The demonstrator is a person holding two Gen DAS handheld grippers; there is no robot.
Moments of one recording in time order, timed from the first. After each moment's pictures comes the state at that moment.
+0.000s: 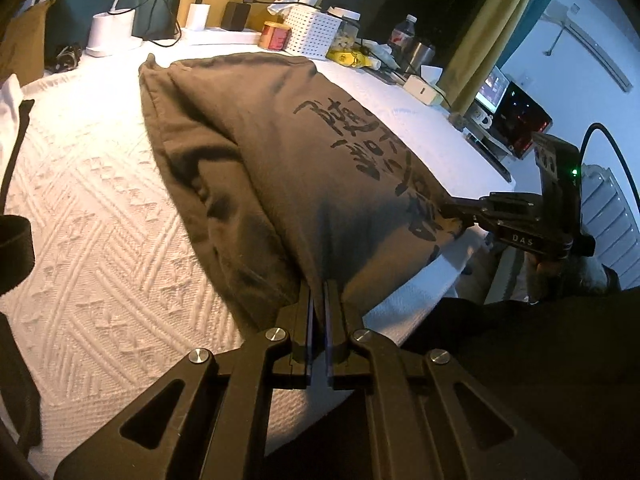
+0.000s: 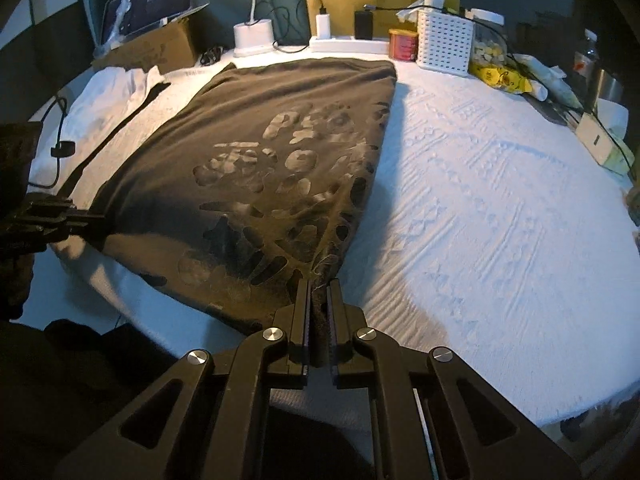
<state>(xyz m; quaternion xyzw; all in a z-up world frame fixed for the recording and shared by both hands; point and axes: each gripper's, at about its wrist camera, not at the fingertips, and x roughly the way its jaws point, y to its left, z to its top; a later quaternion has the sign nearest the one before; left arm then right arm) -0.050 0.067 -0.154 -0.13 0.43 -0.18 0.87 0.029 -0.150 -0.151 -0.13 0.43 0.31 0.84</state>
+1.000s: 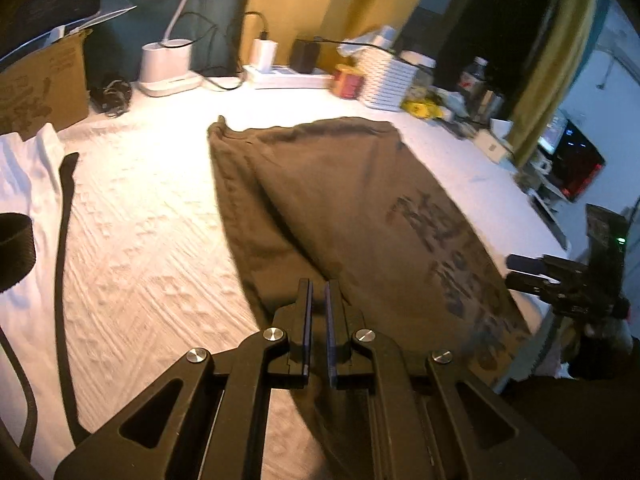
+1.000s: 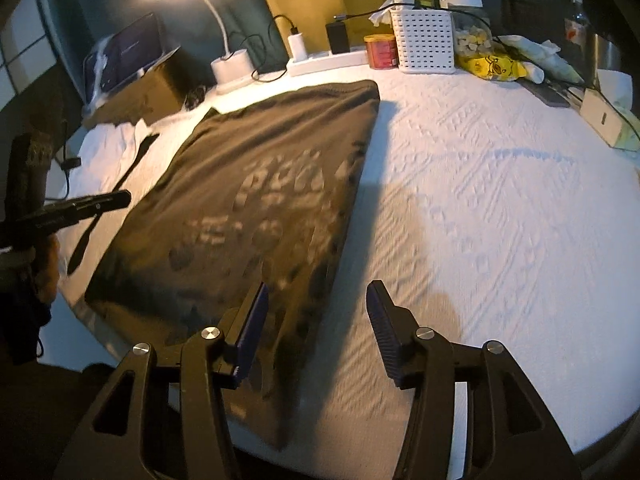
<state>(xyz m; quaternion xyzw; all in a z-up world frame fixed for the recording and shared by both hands) 0.024 0.110 -0.124 -0.14 0.42 -0.06 0.90 0.093 -0.161 -0.132 -0.04 0.44 0.32 0.84</state>
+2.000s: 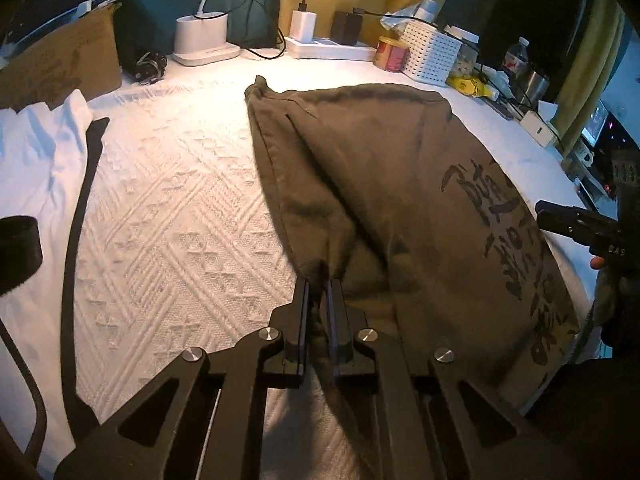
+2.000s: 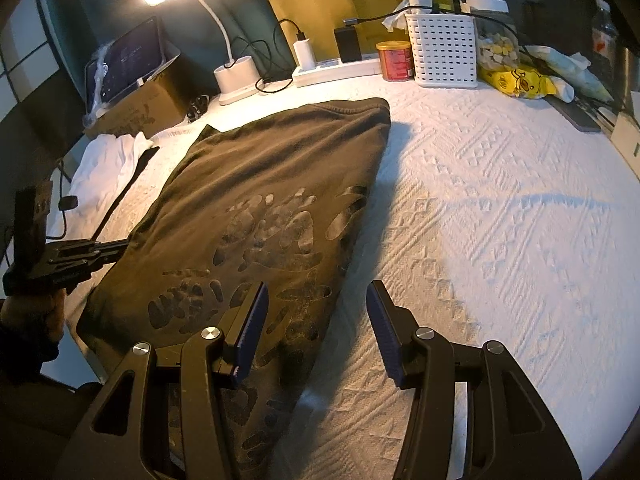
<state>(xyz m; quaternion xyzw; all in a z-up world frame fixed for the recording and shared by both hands) 0.016 0.102 -0.150 -0.12 0.46 0.00 0.88 0.141 -0.148 -0.135 -0.04 0.43 0.35 0.83</state>
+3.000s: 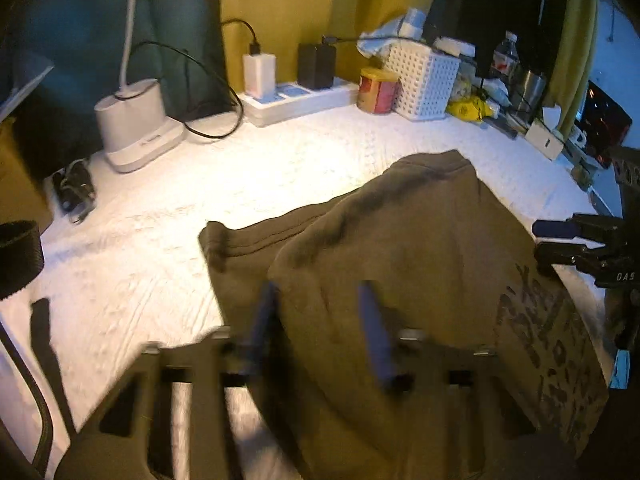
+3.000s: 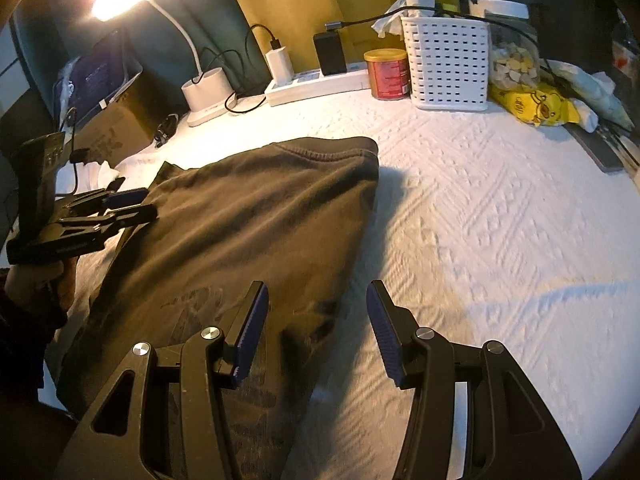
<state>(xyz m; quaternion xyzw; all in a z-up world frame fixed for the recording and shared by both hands) 0.153 0.124 -0.139 -0.03 0.43 -0.05 0.90 0.224 -0.111 -0.134 -0.04 0.43 0.33 0.84</state>
